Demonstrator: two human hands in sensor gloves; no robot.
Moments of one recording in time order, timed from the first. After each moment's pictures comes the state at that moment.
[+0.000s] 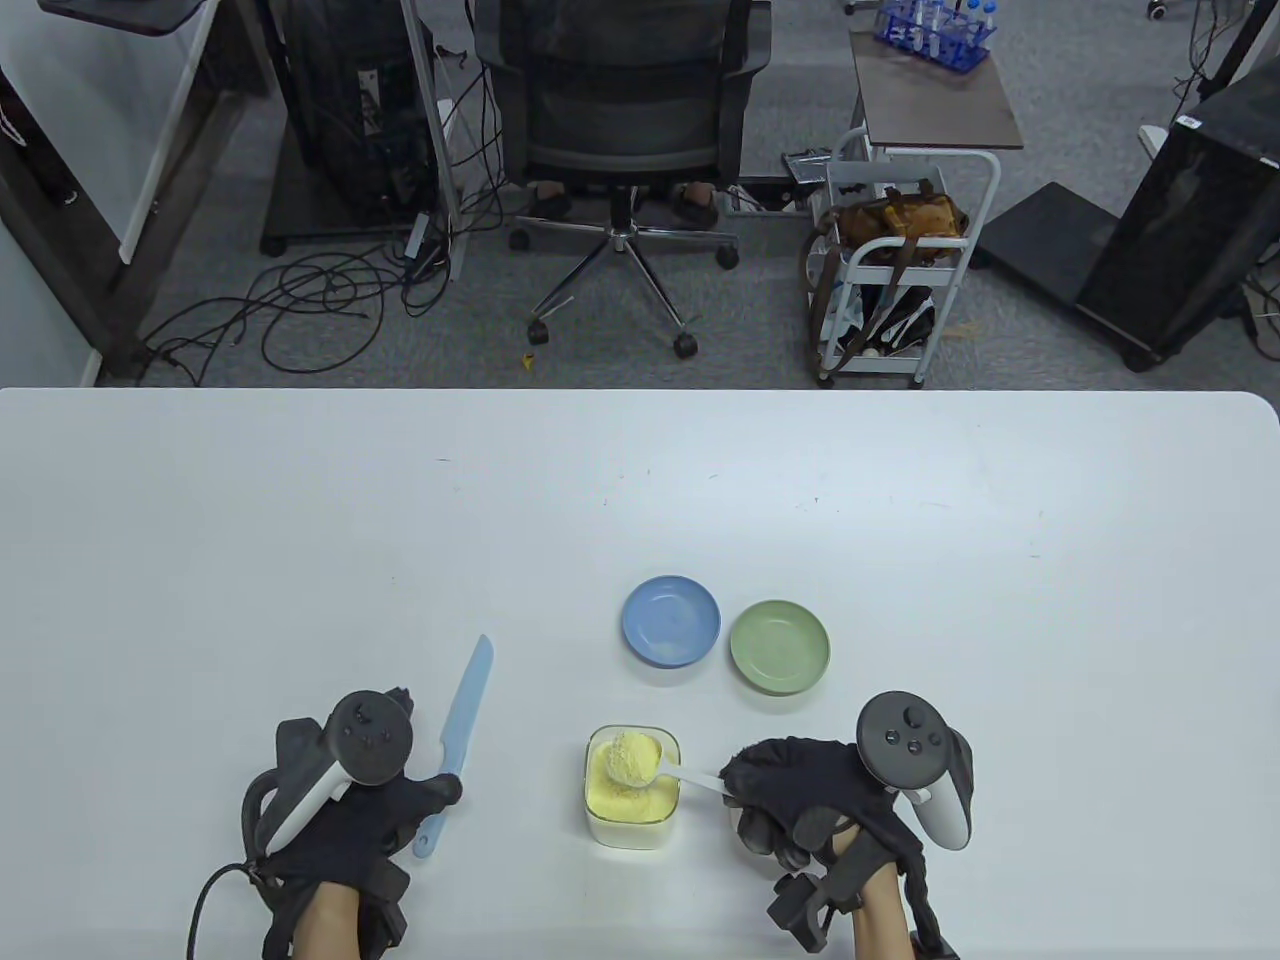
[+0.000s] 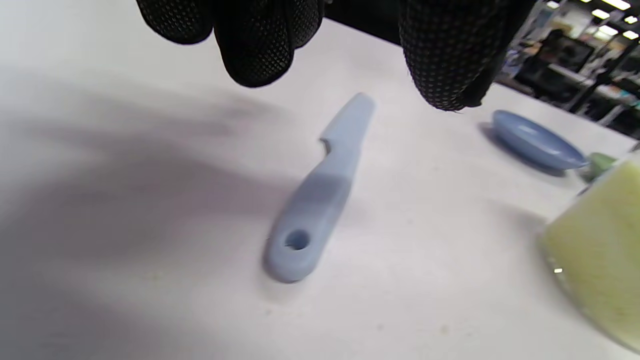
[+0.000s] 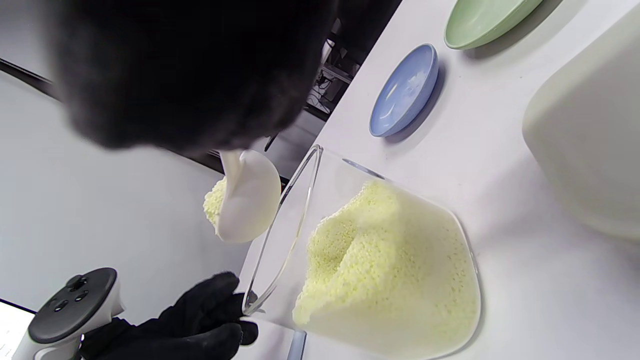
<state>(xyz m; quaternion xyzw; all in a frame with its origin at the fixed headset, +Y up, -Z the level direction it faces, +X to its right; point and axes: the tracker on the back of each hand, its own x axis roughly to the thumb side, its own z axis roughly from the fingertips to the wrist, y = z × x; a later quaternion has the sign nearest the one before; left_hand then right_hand) -0.267 -0.724 -0.232 -0.21 0.07 0.13 0.97 0.143 -0.714 -0.236 0.14 0.12 0.82 0.54</state>
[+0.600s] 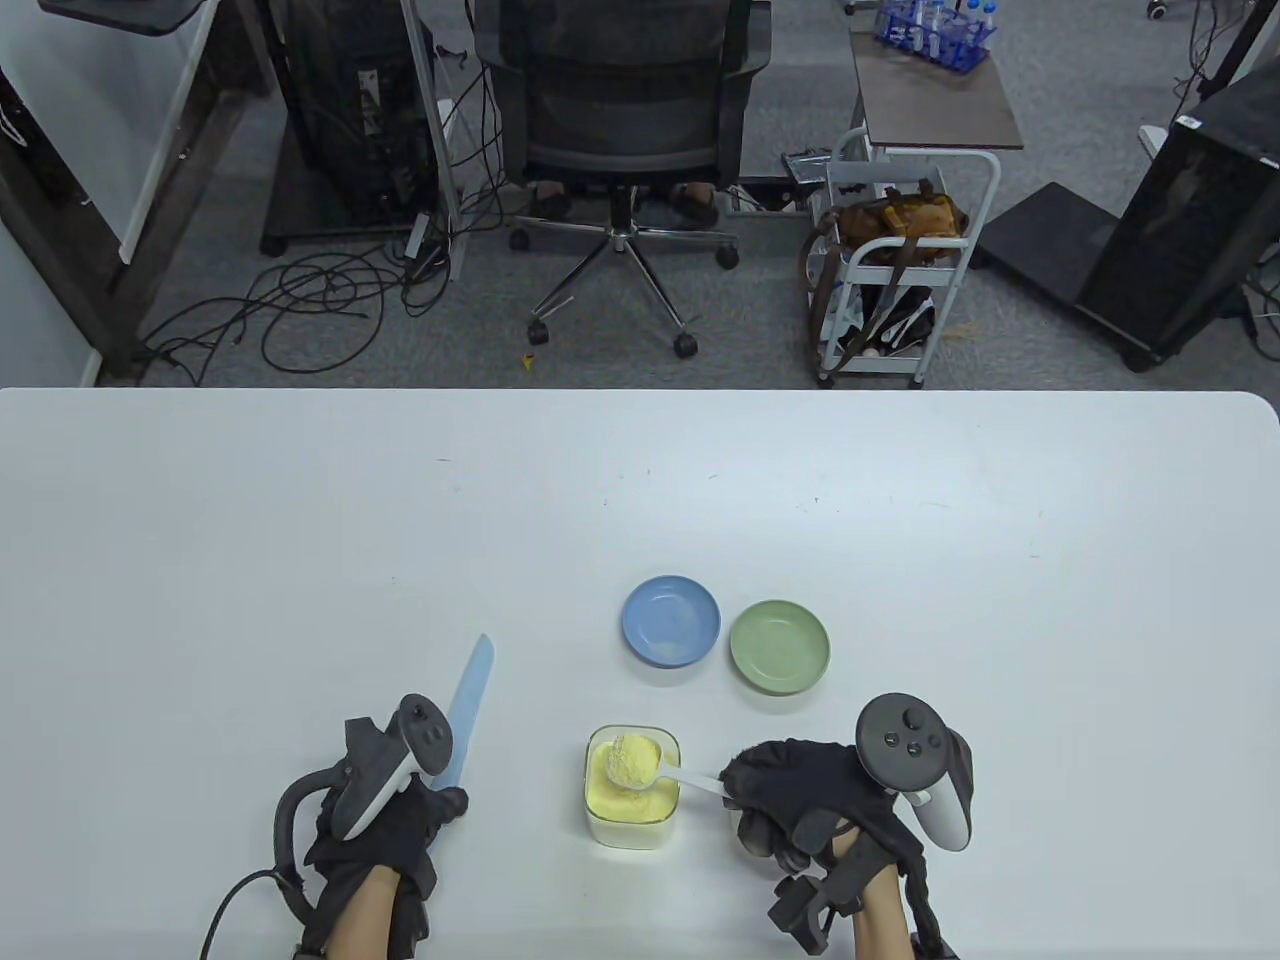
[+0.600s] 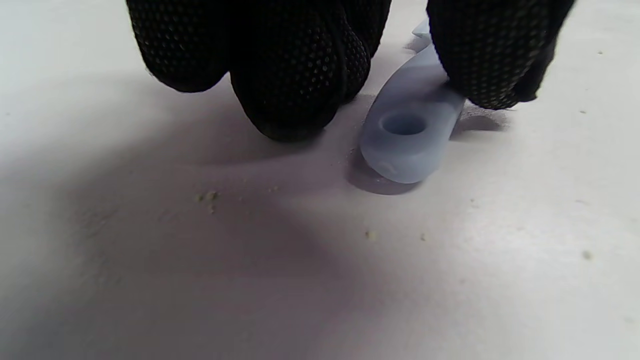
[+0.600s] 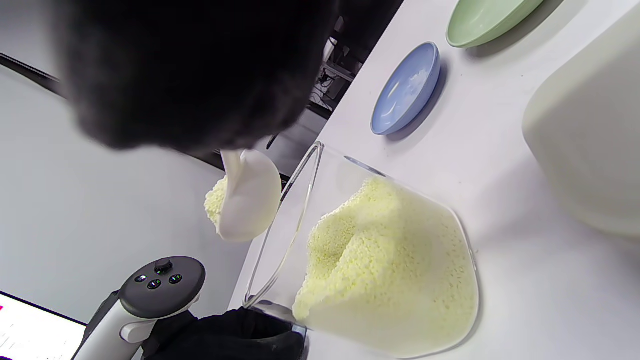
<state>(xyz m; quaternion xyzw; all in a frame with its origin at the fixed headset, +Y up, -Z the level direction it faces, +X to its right) -0.242 -0.760 -0.243 -0.23 0.15 -0.01 0.96 0.143 -0.713 -0.235 0.14 0.12 0.82 0.54</state>
